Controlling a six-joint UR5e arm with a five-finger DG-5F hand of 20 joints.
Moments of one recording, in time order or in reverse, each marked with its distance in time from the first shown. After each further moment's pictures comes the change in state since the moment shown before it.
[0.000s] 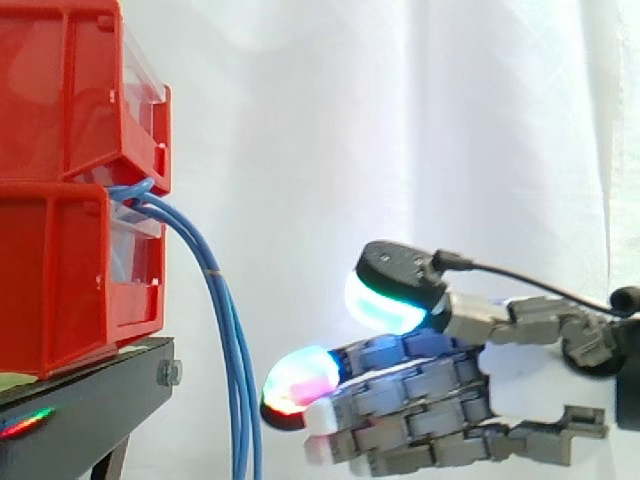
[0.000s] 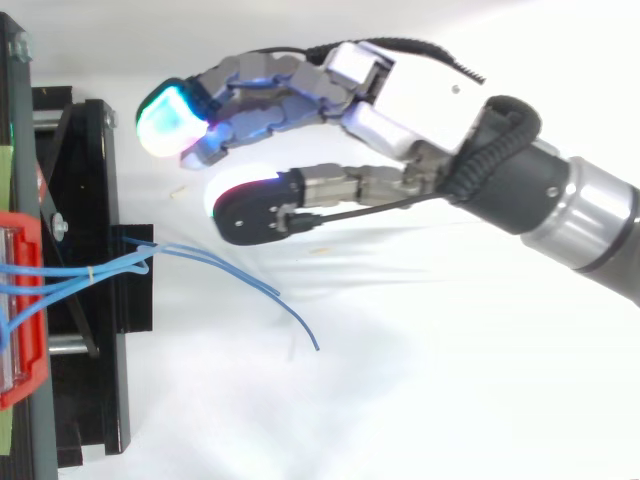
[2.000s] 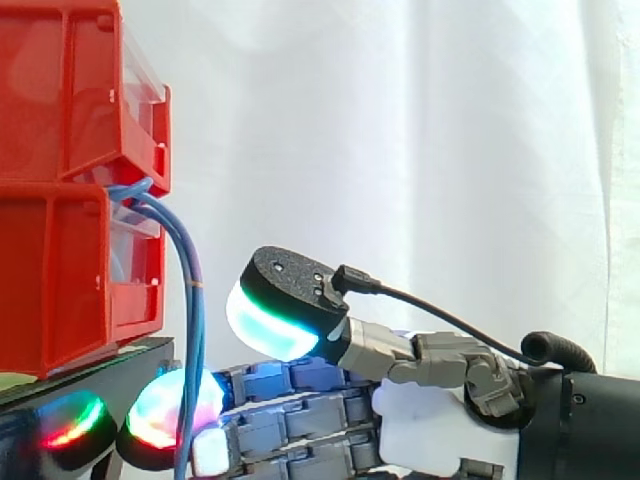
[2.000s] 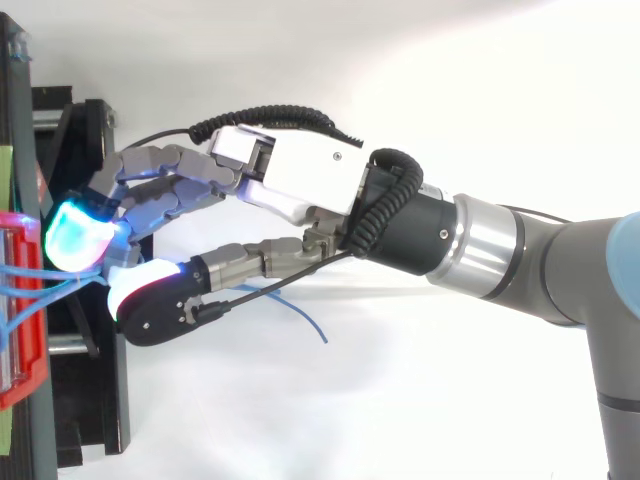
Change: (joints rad) arm 0.004 -0.171 0.216 0.040 -0.156 0.048
